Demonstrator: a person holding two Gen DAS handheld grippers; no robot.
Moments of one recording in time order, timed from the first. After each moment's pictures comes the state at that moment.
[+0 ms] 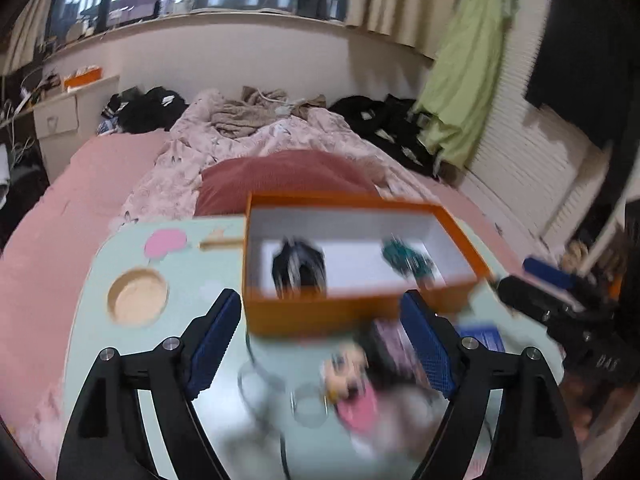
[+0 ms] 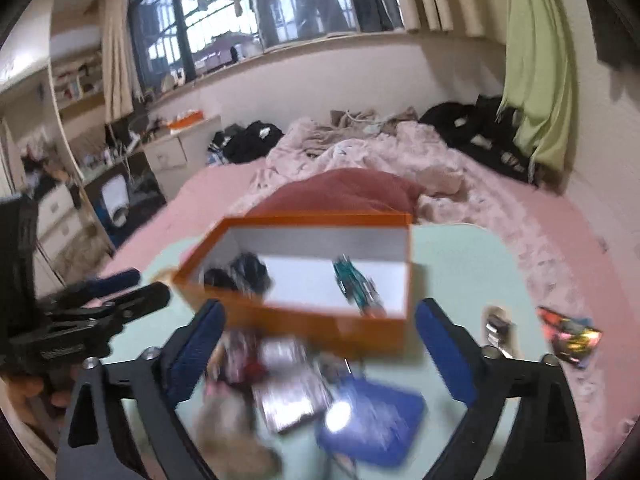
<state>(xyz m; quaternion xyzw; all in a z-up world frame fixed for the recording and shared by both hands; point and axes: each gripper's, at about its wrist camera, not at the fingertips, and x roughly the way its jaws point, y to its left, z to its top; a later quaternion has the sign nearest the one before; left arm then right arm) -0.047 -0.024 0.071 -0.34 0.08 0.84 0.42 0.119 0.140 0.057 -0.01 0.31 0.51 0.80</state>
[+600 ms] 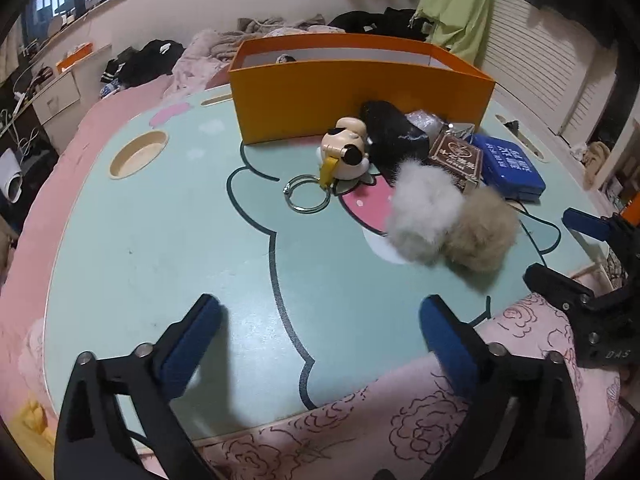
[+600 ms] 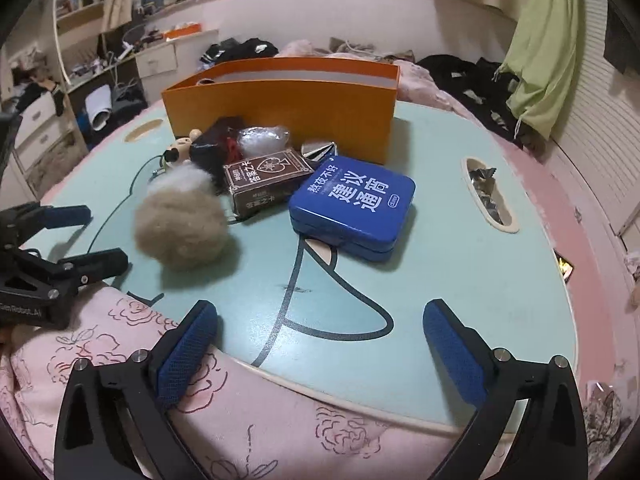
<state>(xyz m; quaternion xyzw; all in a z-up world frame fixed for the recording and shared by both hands) 0.005 -0.048 -0.015 -0.42 0.19 0.81 0.37 0.061 0.106 -0.041 -0.14 0.37 0.48 0.78</state>
